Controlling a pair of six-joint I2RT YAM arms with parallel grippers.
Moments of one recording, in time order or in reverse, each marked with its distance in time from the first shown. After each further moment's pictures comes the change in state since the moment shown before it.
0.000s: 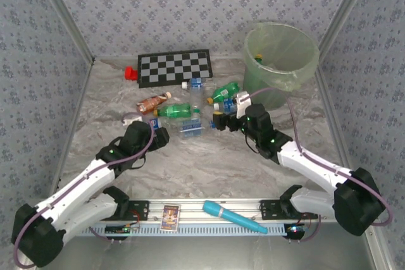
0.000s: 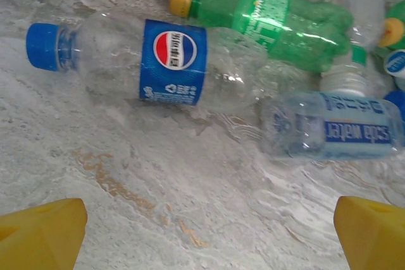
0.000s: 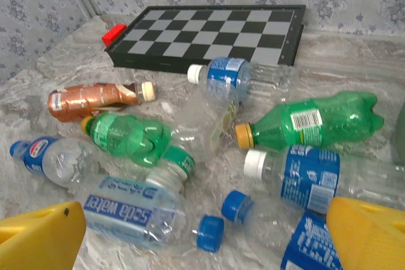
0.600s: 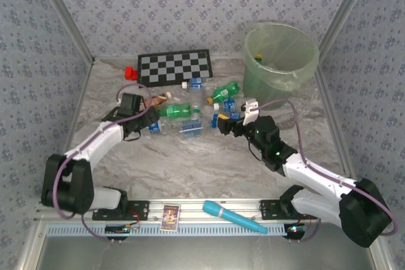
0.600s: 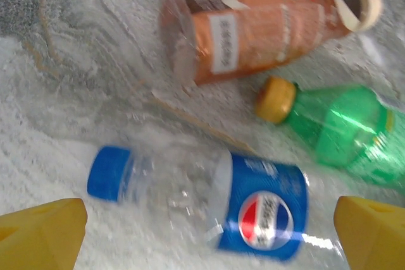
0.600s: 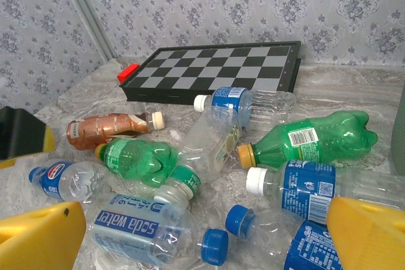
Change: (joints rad) left arm 0.359 0.489 0.254 0.080 0.132 0.169; right arm 0.000 -0.103 -0.162 0.214 0.012 0.024
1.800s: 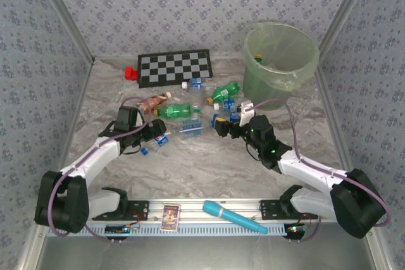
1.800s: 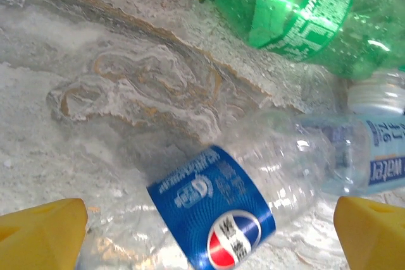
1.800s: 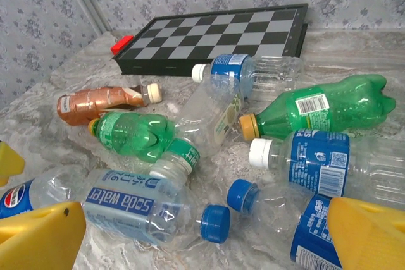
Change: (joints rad) left arm -0.023 -0.193 -0.217 0.072 0.310 0.023; right arm 0.000 0.094 0.000 0.006 -0.024 0.026
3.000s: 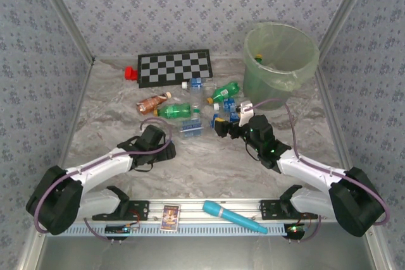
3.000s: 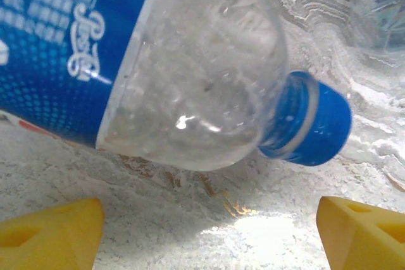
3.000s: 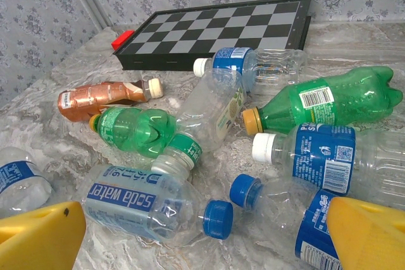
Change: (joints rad) left arm -0.378 -0.005 -0.105 -0.059 -0.318 -0.136; right arm 0.001 0.011 0.001 0.000 -0.007 0.011
